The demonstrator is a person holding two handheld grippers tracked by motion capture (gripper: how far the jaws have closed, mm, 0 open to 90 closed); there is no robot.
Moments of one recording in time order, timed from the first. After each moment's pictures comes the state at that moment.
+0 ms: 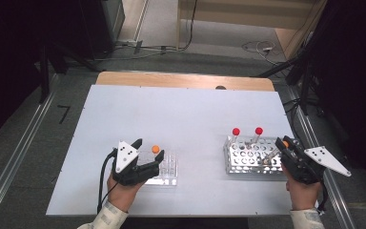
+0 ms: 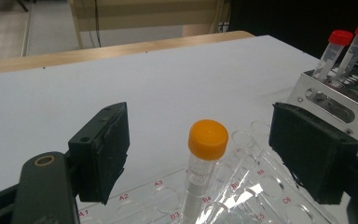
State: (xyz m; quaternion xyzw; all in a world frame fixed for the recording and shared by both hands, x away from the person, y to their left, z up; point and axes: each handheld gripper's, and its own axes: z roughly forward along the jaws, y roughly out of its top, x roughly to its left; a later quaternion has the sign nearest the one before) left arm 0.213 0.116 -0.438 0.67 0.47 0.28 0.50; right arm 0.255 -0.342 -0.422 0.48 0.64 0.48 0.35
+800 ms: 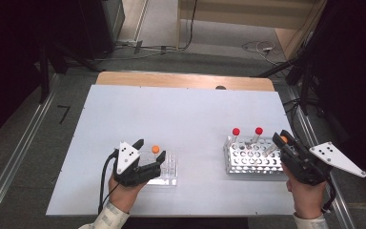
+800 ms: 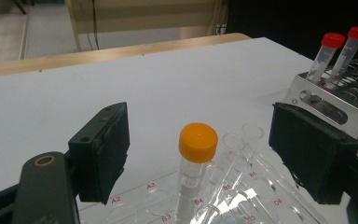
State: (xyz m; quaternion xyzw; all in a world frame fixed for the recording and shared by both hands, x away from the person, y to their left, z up) left arm 0.211 0.113 -0.436 0.67 0.46 0.28 0.51; right arm 0.233 -0.314 -0.371 0.43 0.66 0.53 0.33
